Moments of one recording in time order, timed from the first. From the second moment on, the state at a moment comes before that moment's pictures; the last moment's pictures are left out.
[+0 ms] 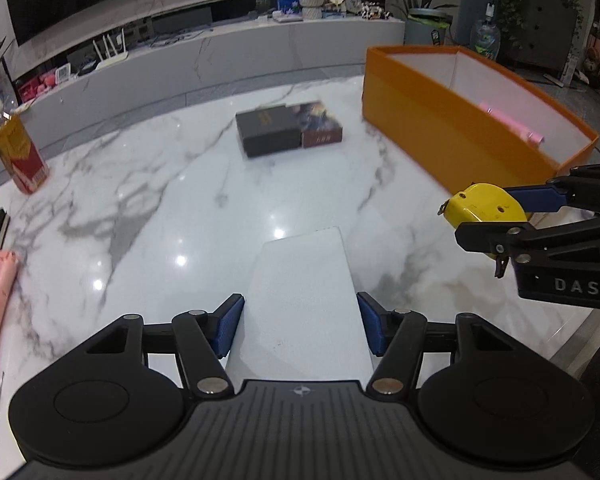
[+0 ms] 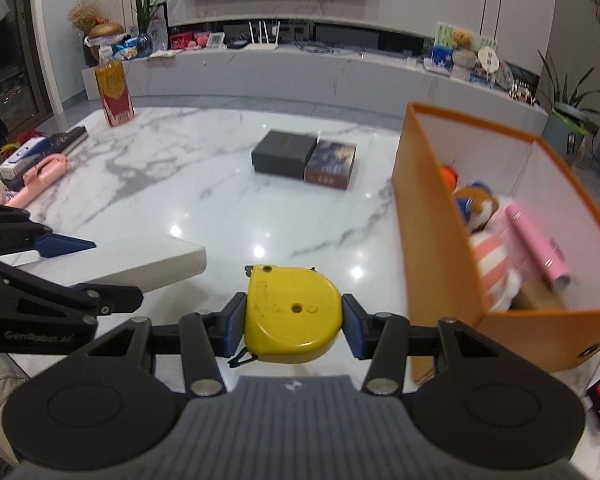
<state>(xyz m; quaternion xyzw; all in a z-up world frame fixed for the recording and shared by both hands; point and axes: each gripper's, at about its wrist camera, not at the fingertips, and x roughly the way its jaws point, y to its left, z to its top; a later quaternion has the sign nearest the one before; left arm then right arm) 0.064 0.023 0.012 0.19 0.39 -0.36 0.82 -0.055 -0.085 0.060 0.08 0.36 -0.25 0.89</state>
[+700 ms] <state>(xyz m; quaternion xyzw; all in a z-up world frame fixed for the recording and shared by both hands) 0.056 -0.104 0.108 0.20 0.29 -0.46 0.82 -0.111 -0.149 0.150 0.04 0.31 -0.29 0.90</state>
